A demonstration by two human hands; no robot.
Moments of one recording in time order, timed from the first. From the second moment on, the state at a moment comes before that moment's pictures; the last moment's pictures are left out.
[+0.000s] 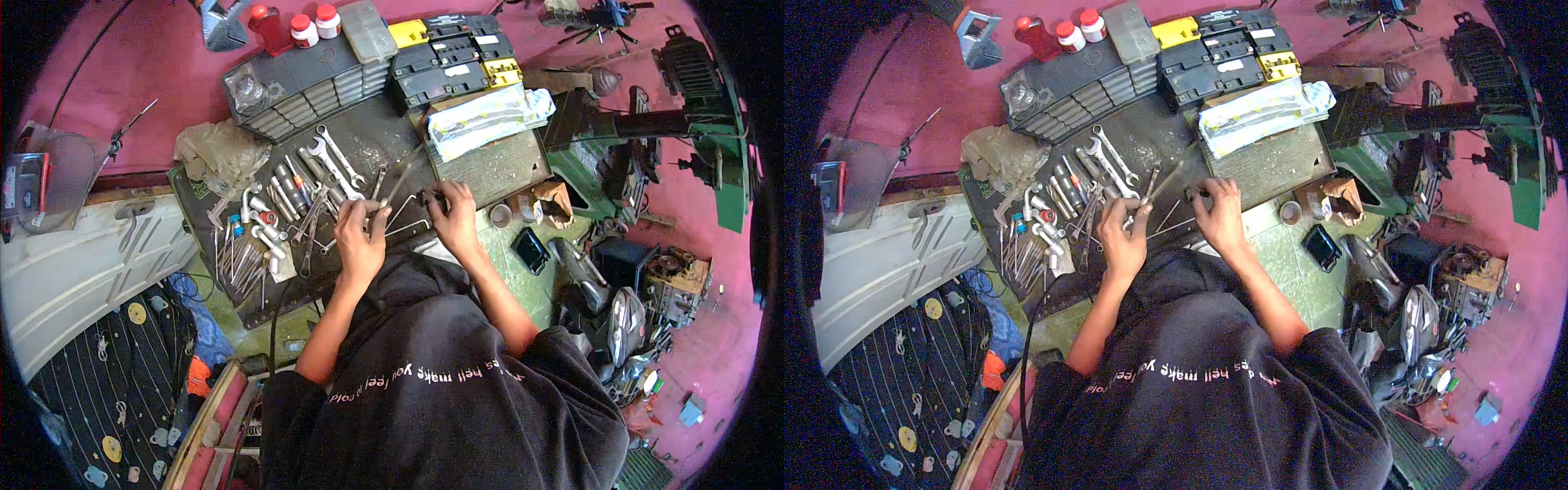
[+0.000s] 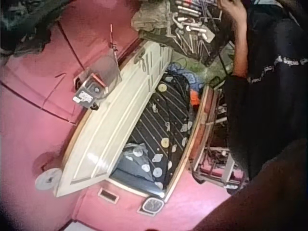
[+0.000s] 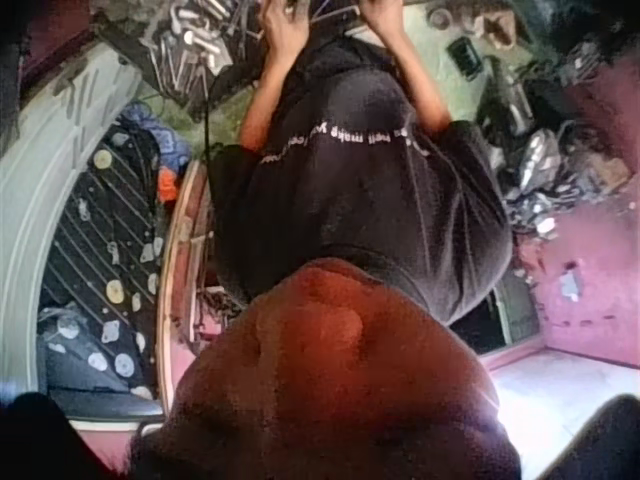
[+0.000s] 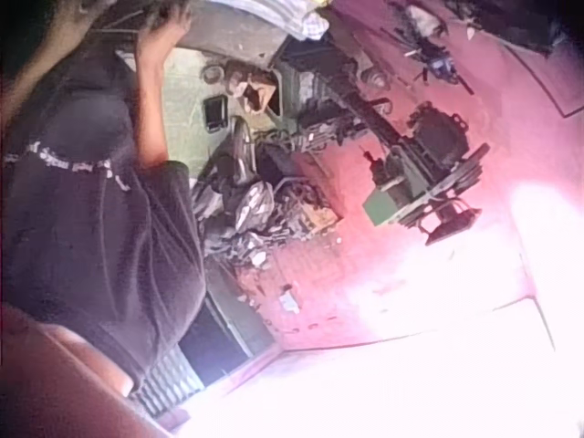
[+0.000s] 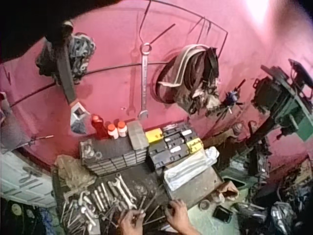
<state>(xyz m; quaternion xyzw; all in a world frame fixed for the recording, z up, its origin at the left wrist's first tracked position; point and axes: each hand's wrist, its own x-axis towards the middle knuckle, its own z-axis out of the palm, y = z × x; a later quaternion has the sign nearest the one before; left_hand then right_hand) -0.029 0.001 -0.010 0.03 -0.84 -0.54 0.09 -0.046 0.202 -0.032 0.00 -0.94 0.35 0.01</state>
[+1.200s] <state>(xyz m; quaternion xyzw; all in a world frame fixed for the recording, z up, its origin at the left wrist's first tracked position) -0.028 0.012 -0.030 0.01 -0.83 -0.55 0.07 -0.009 0.183 -0.132 -0.09 -0.92 0.35 0.14</state>
